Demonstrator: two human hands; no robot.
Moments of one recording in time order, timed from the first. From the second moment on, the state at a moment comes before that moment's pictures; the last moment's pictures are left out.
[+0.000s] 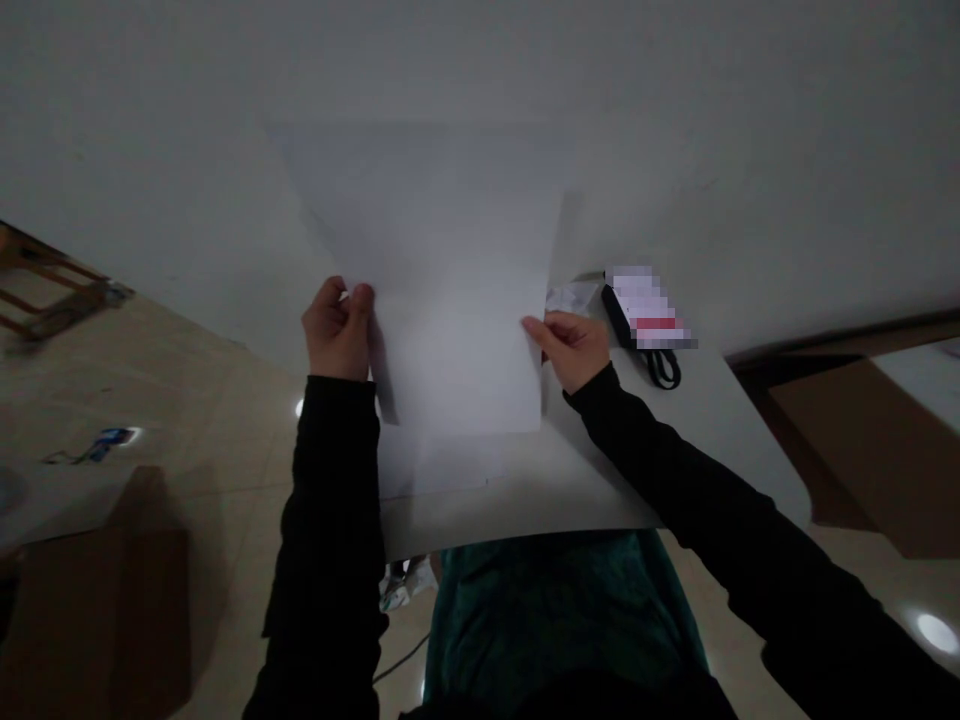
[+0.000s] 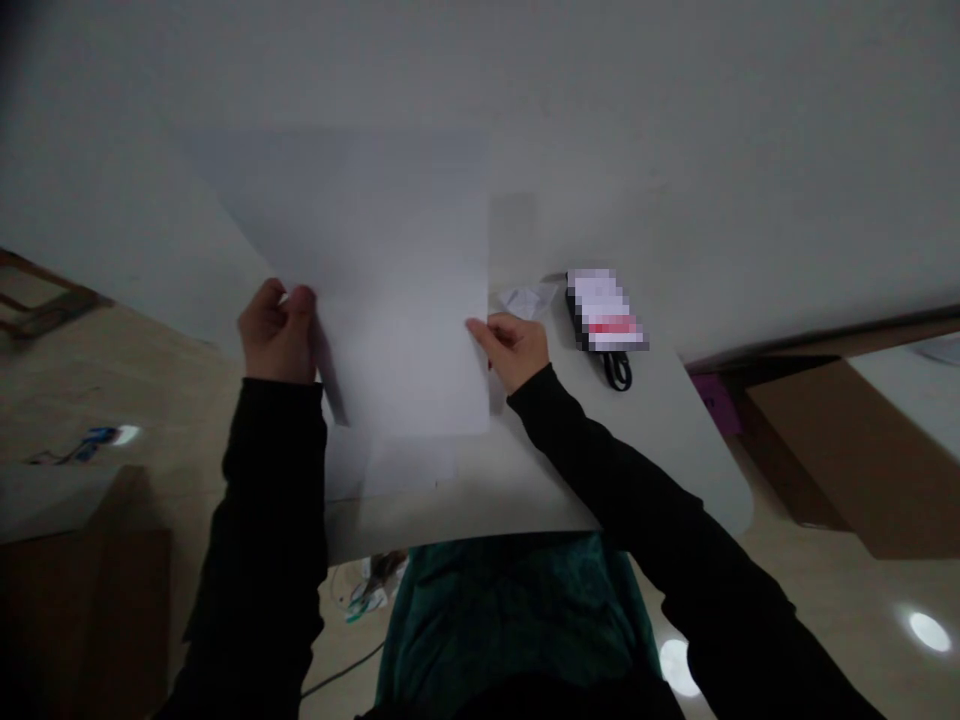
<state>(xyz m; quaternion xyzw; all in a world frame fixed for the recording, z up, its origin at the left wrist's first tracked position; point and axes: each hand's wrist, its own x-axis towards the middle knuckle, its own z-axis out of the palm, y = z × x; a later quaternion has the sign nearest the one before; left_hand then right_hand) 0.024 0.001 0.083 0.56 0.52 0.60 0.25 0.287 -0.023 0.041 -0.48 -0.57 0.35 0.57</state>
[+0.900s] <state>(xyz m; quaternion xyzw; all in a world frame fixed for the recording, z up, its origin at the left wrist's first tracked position) 0.057 -0.009 0.038 0.54 0.50 0.34 0.59 0.360 0.005 0.023 -0.45 -0.52 0.48 0.55</state>
